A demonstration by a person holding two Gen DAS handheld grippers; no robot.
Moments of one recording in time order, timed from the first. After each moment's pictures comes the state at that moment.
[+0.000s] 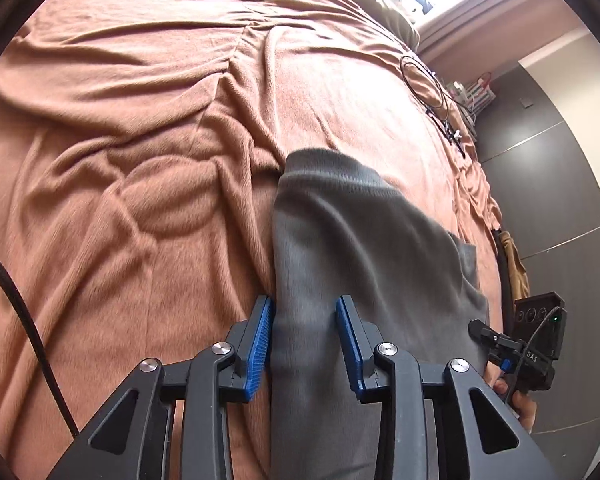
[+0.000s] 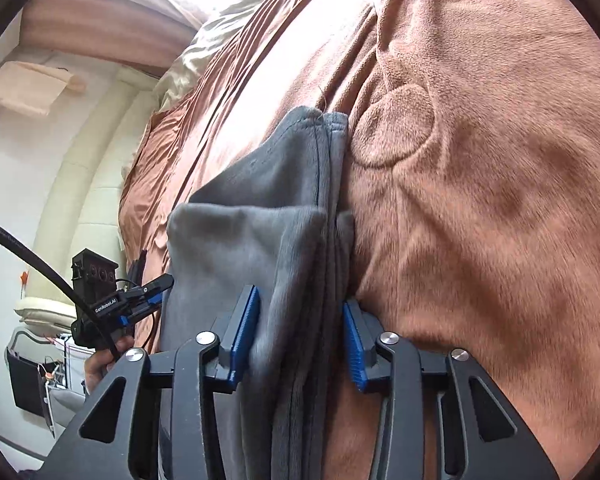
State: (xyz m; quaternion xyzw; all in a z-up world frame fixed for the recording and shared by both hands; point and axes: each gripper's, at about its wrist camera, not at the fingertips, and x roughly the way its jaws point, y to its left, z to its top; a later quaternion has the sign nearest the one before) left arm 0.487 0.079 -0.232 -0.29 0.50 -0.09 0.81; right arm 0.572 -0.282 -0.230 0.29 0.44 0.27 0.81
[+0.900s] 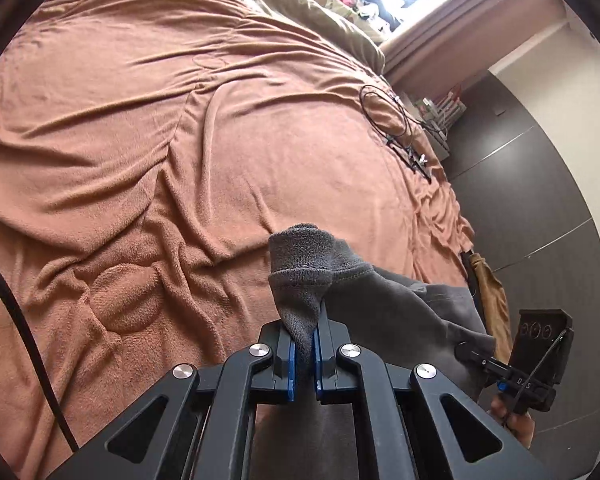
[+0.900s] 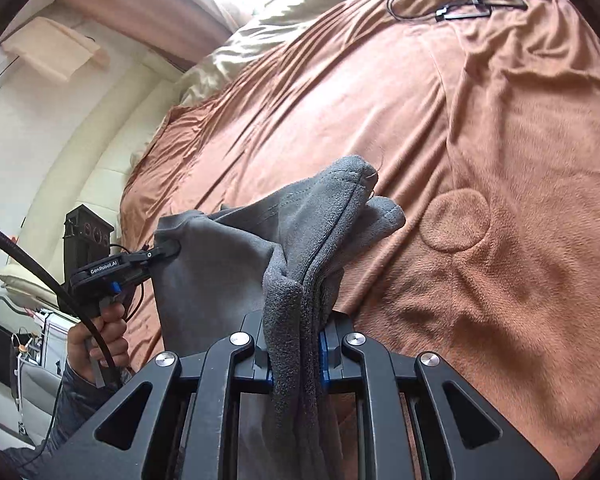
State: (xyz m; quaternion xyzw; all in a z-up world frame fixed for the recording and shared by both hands) left arm 0.504 0.078 -0.165 -0.28 0.44 -0.12 0.84; right arm 0.540 -0.250 -0.166 0.21 0.39 0.27 0.85
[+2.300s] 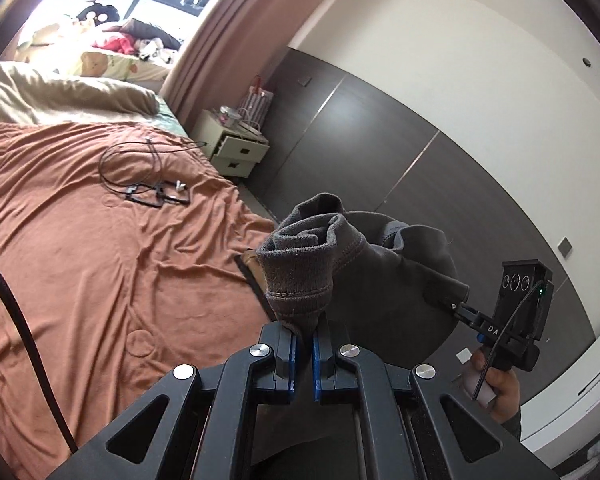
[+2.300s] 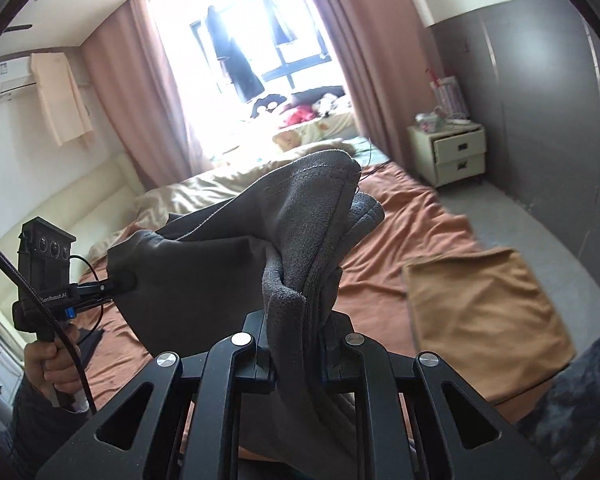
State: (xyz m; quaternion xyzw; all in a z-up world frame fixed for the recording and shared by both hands) left arm 0.445 -0.208 0.063 -0.17 0.32 -0.37 0.86; right arm 0.222 -0.447 0.010 0.14 0.18 0.08 0.97
